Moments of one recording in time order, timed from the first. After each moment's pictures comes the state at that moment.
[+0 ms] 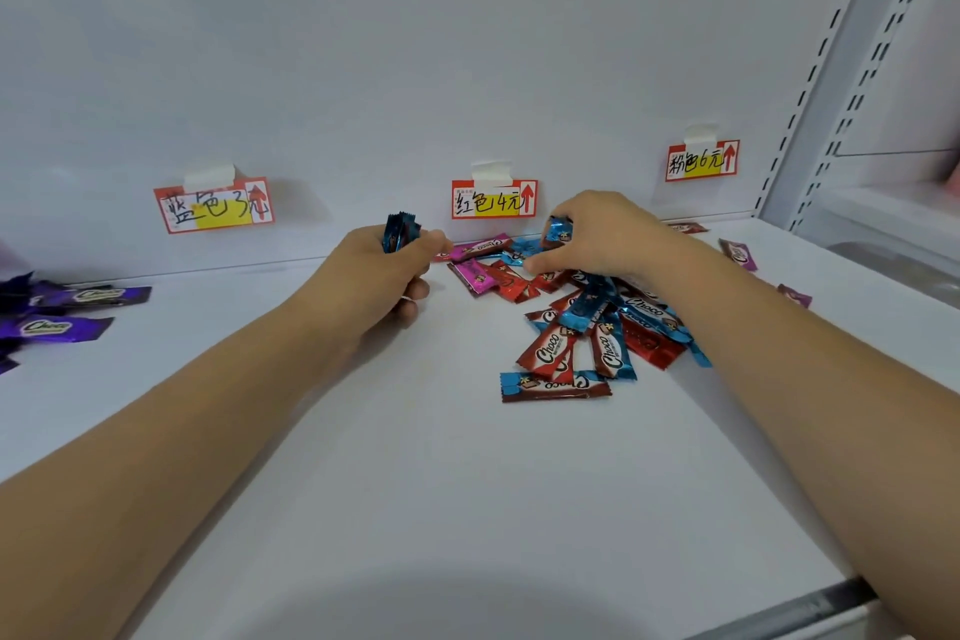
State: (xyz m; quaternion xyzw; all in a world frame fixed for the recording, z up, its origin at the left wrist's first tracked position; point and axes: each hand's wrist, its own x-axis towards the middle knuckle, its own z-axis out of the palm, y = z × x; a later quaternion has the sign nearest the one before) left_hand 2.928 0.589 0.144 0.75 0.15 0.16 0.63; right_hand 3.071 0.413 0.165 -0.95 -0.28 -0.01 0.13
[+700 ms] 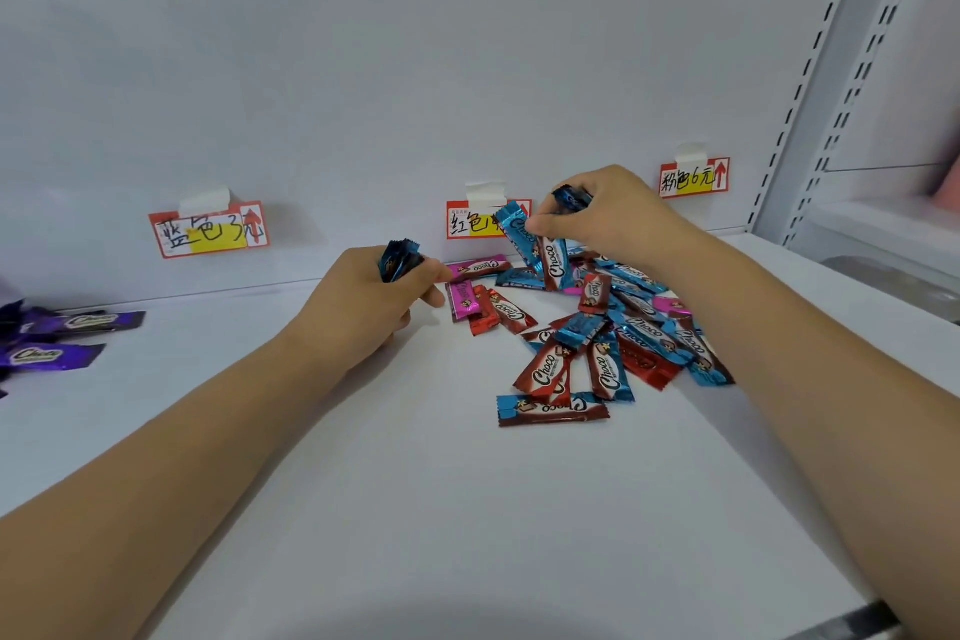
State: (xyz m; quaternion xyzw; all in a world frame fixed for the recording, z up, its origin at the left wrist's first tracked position) left_hand 2.930 0.593 0.144 0.84 0.15 0.18 0.48; right_hand 3.069 0.403 0.185 -0.87 -0.31 -0.05 0.38
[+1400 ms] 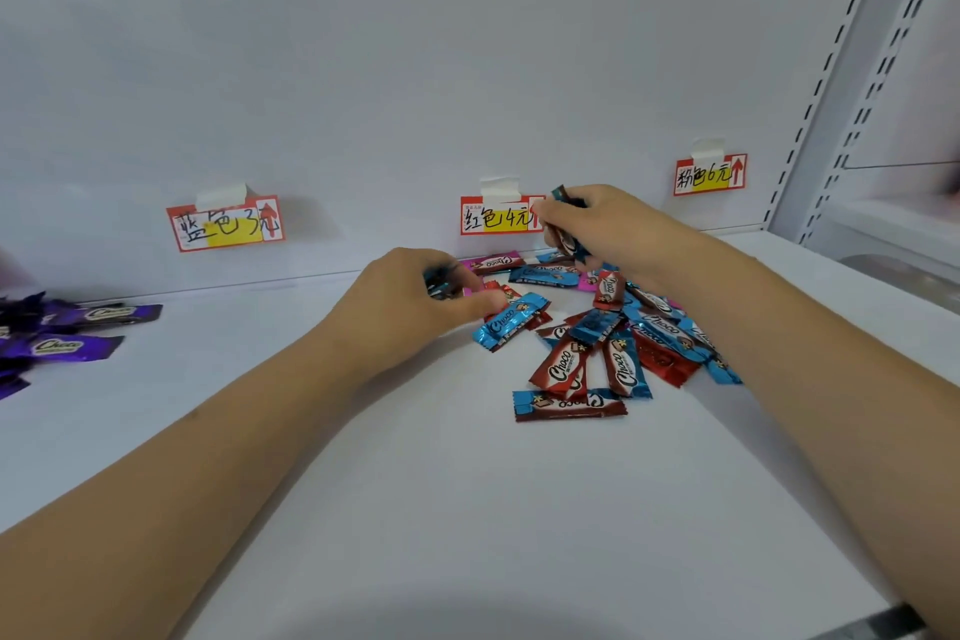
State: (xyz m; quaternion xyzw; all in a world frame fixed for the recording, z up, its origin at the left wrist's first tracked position) left_hand 2.927 0.581 0.145 0.92 0.09 0.14 0.35; right_hand 3.056 0.418 0.177 -0.85 -0.27 0.07 0.44
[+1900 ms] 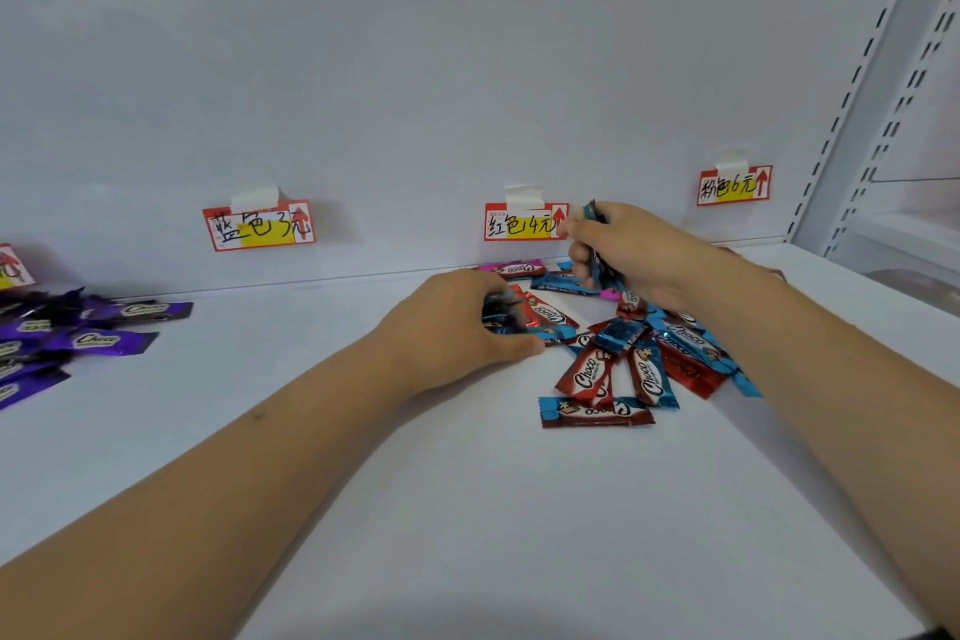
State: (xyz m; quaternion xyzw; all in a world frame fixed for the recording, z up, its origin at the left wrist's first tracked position) left_hand 2.928 0.574 0.142 0.97 0.03 0.09 0.24; right_hand 3.062 0.425 0.168 -0.79 -0.23 0.15 0.55
